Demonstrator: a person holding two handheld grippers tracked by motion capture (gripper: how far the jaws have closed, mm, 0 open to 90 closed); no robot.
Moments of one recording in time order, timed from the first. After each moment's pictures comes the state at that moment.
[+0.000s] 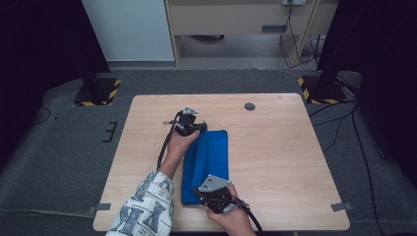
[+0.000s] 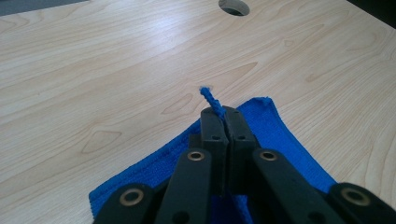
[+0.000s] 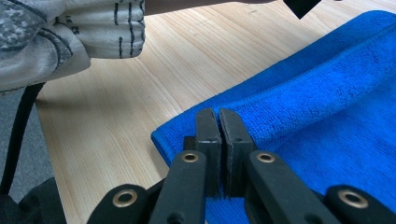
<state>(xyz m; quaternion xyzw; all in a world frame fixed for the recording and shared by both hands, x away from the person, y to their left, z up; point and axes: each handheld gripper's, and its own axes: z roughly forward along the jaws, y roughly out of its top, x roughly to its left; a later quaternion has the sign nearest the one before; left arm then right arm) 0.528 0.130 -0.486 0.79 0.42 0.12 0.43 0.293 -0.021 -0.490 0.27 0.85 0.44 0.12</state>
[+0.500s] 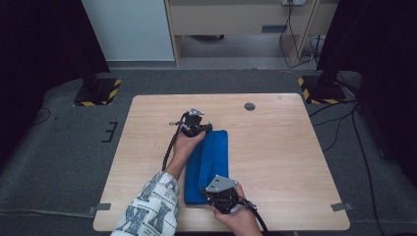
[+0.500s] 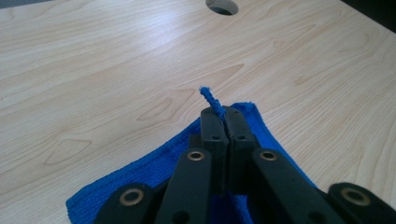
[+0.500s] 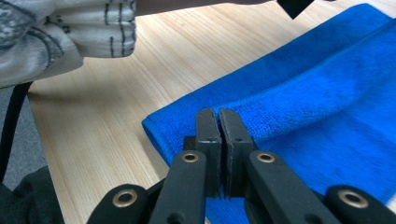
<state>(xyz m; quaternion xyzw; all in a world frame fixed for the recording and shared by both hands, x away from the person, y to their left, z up) 0.525 0.110 -0.487 0.79 0.42 0.11 0.43 0.292 -0.040 -0.489 0.28 0.85 0.43 0.12</state>
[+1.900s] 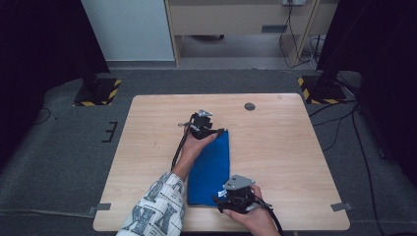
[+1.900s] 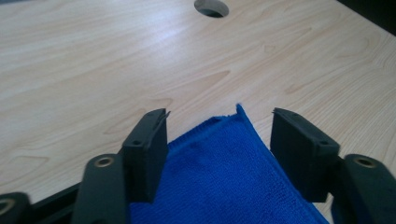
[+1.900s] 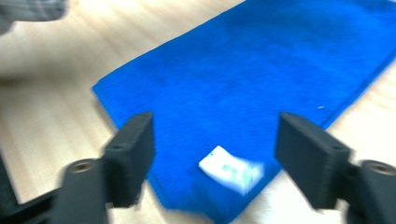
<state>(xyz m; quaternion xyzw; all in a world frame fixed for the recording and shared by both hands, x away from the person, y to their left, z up) 0.525 0.087 -0.490 0.78 0.43 0.12 0.43 0.299 -0.082 -0.502 0.33 0.84 0.40 0.13</state>
